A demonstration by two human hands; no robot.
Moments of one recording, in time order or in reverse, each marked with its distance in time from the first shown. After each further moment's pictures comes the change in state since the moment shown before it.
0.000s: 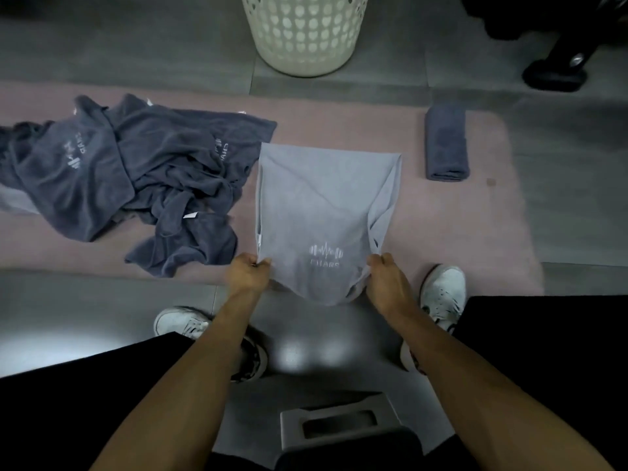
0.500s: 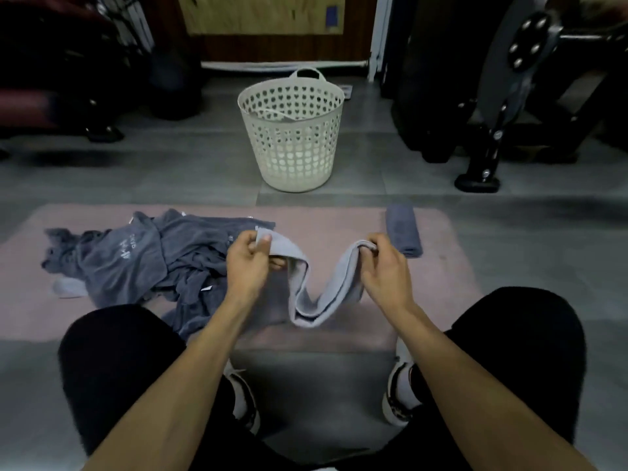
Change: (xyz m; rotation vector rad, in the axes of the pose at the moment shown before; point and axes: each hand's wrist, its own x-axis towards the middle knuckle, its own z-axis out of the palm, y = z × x) left_hand -0.140 0.149 -0.100 -0.600 0.074 0.613; right_hand -0.066 -0.041 -0.183 0.475 0.699 -0.258
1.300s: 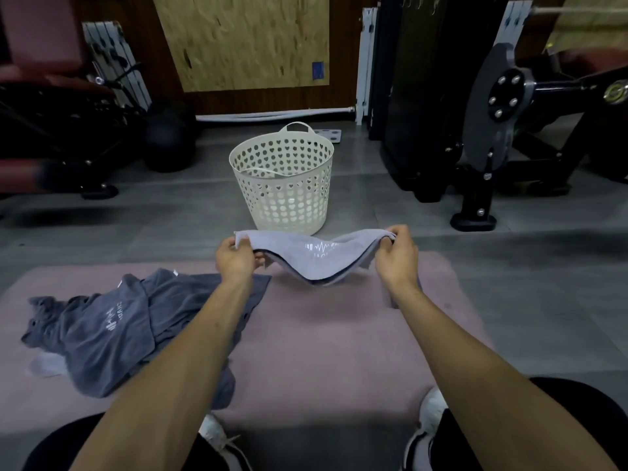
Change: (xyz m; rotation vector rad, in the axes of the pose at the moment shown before) left_hand 0.161 0.041 0.049 -0.138 0.251 -0.312; right_hand 0.155 -0.001 -0.005 0.162 0.119 0.384
